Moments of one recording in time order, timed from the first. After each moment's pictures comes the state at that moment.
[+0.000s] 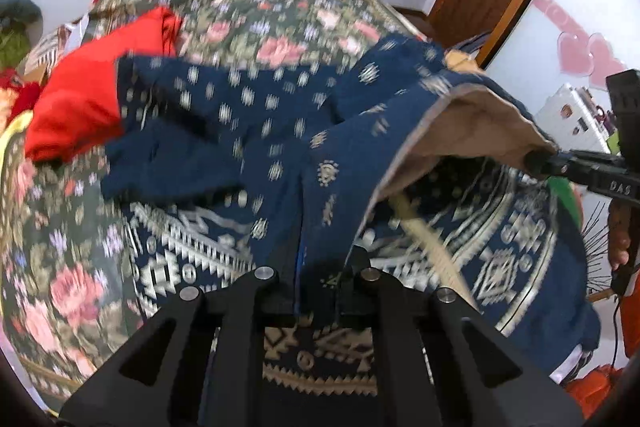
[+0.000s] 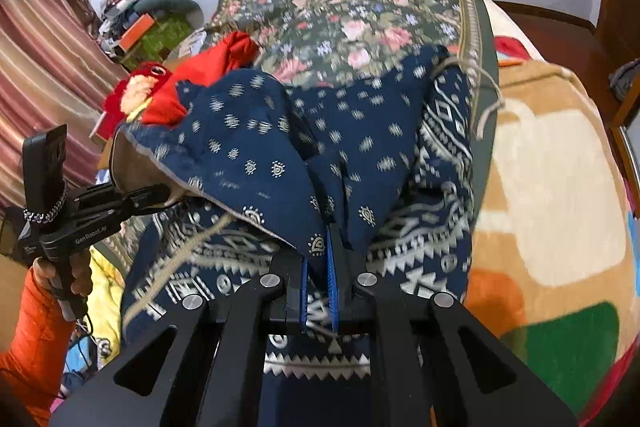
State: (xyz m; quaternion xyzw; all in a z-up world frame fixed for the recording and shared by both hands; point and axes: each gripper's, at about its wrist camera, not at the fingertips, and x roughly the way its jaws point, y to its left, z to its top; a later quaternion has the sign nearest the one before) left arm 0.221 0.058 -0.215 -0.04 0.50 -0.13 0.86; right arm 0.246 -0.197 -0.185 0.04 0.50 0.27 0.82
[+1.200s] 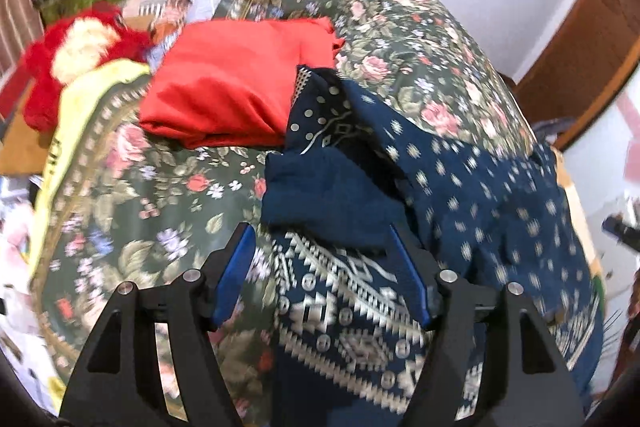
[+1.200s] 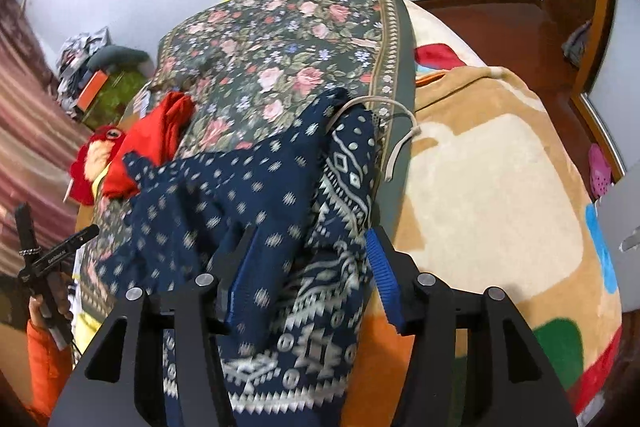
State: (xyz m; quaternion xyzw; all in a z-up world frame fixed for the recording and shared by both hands) left arm 0.253 0.188 -0.208 -0.15 0.48 0.03 0.87; right arm 0.303 -0.260 -0.174 0.11 0.49 0.18 0.85
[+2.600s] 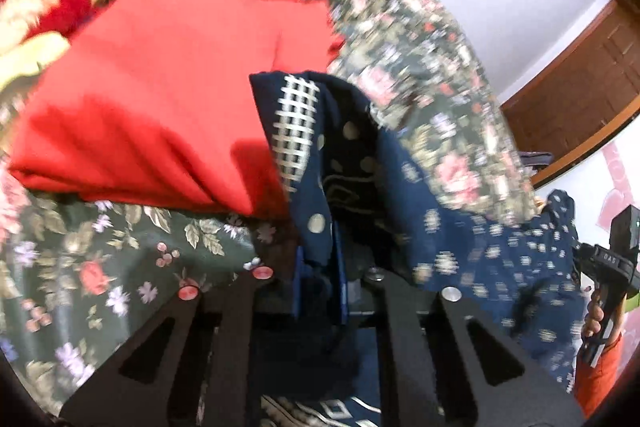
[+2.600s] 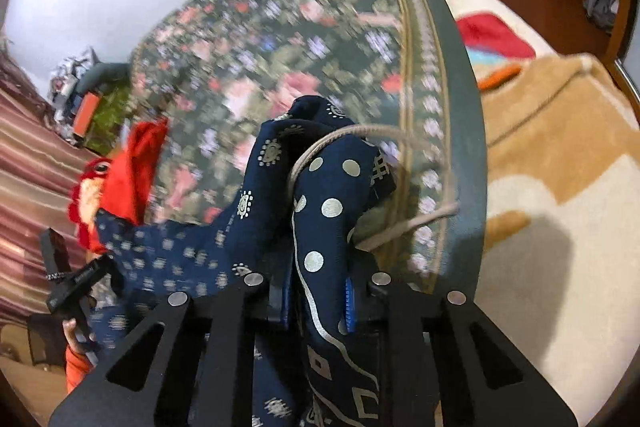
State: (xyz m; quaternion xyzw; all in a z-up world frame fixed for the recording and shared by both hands) left arm 0.353 0.204 -0.253 -0.22 0.46 -0.01 0.86; right arm 0.407 -0.232 -0.214 0.17 0.51 0.21 0.81
